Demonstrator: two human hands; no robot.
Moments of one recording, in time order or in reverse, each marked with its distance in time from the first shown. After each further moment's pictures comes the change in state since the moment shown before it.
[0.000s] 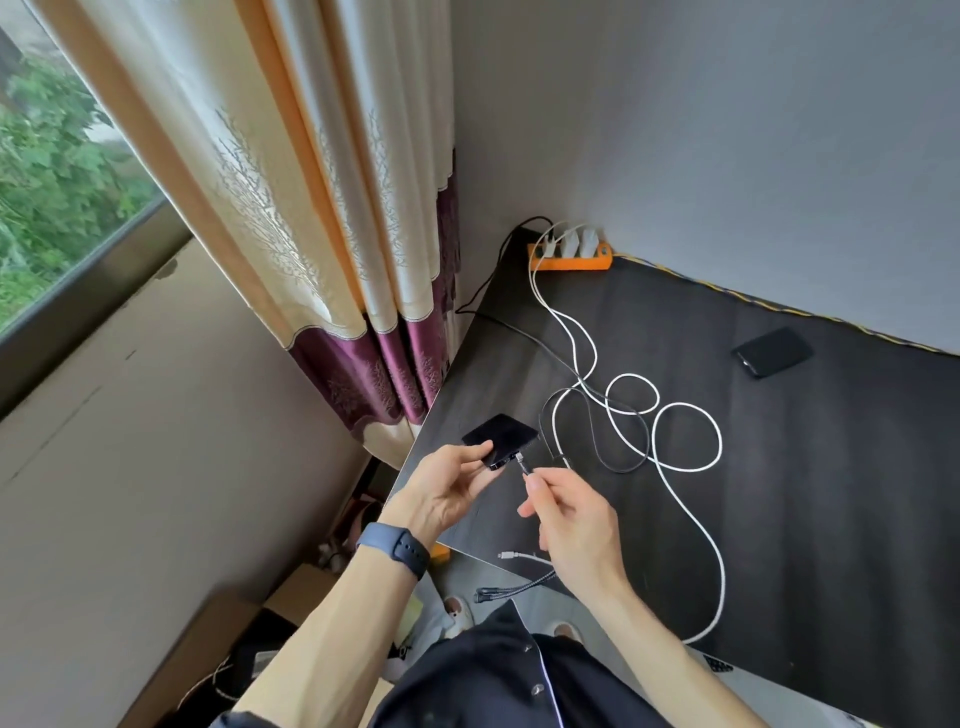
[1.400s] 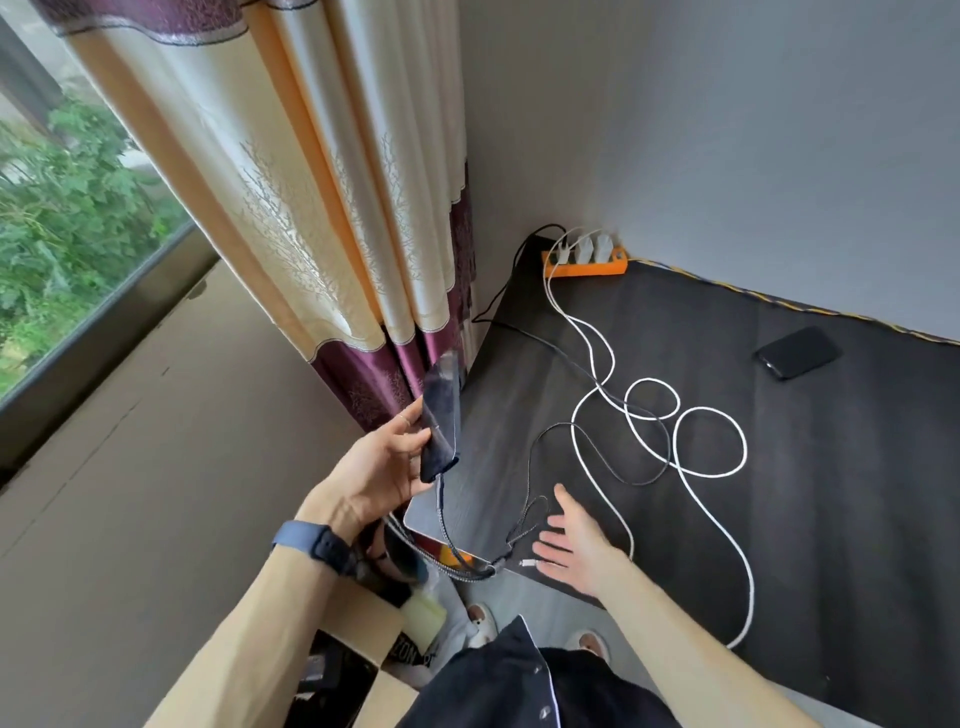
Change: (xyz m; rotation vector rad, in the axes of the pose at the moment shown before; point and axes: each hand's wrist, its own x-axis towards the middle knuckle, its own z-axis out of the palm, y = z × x) left_hand -0.028 0.067 -0.059 0.184 -0.317 0.130; right_hand 0.055 0.062 0.027 0.477 -0.183 0.981
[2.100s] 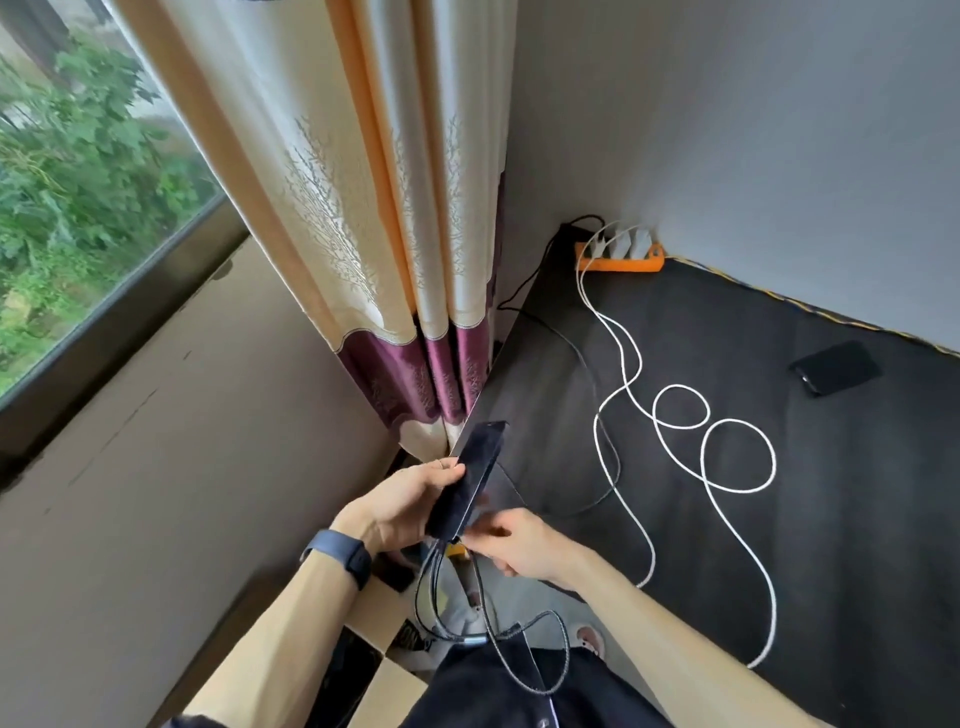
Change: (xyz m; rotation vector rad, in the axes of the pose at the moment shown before) left_hand 0.004 -0.024 -0.039 0.131 0.069 -0.240; right_hand -0.016 -0.002 0.077 -0.925 -0.397 -0.440
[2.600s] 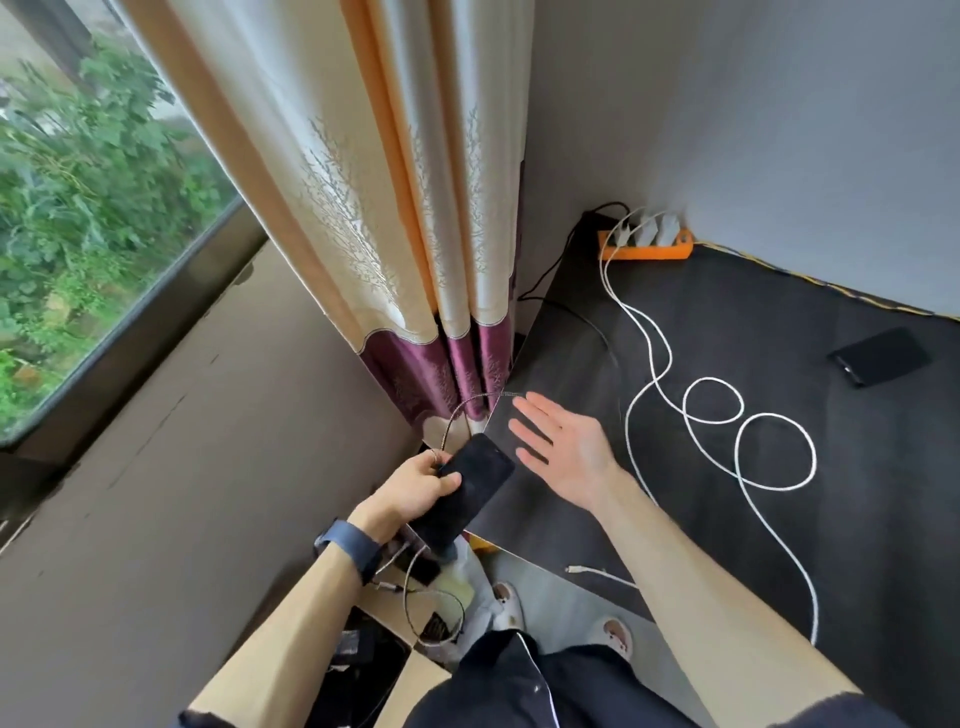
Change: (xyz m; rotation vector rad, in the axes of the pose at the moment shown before) left_hand 0.005 0.009 -0.022 0.633 0.428 0.159; right_hand 0.044 -0.035 -0.062 1.199 0.163 -0.034
